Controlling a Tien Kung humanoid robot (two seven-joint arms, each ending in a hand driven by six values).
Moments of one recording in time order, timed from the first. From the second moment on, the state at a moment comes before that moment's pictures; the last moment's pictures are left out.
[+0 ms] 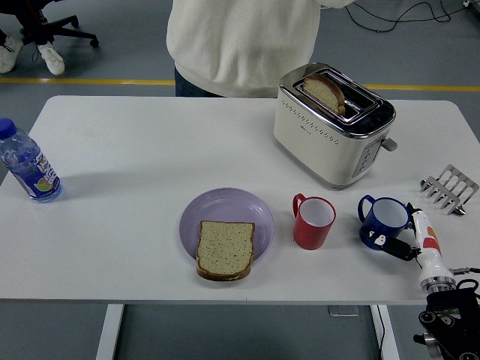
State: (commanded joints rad) left arm -0.12 0.02 -0.21 -0.19 0.29 0.09 0.05; right arm 0.18 -0.17 1.04 0.91 -1.36 -0.54 0.36
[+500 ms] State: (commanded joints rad) left arm -0.12 0.02 -0.22 -0.19 0.30 0.09 0.05; right arm 0.18 -0.16 1.06 0.91 -1.36 -0.50 0.35
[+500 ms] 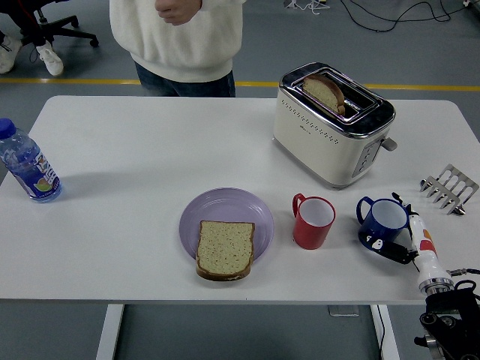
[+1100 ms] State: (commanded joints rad) left arm -0.12 0.02 -0.22 -0.19 0.30 0.09 0.05; right arm 0.16 -0.17 1.11 0.96 -1.35 -0.46 0.36
